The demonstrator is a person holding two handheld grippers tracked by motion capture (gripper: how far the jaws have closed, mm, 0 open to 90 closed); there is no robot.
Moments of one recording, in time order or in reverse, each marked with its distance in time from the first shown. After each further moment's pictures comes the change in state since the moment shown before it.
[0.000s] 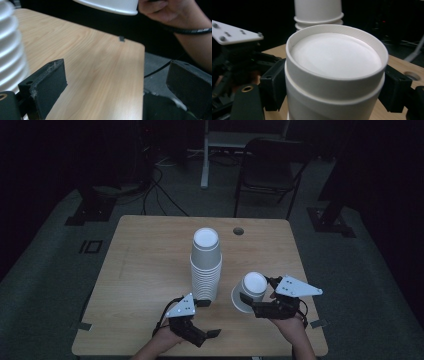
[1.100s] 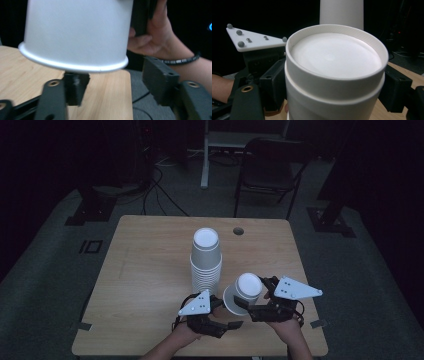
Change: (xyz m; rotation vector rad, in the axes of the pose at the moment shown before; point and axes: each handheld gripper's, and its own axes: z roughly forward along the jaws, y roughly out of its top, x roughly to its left) left arm -0.012 0.036 0.028 -0.174 -0.092 0.080; right arm 0.016 0.015 0.000 -0.068 0.096 -0.015
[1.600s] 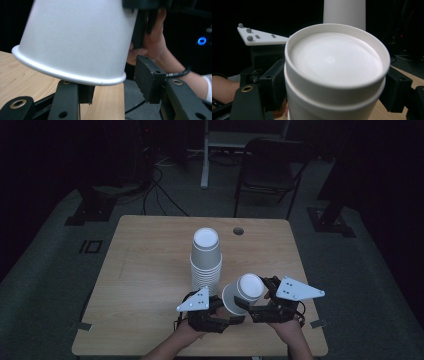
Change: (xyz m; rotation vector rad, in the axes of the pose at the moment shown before) left arm 0.002 0.007 0.001 -0.065 -0.053 -0.071; right arm 0.002 0.003 -0.003 -0.025 0.016 -0.007
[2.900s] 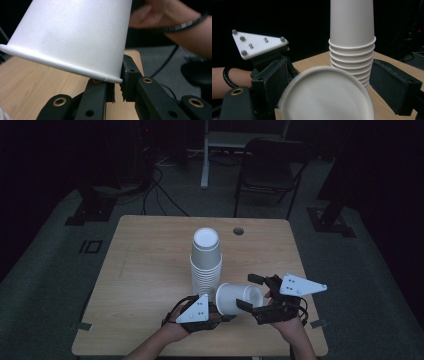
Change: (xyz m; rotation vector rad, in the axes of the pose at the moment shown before) left arm -0.007 0.003 -0.015 0.251 0.062 0.324; right arm -0.007 0.004 -0.003 0.014 0.087 0.055
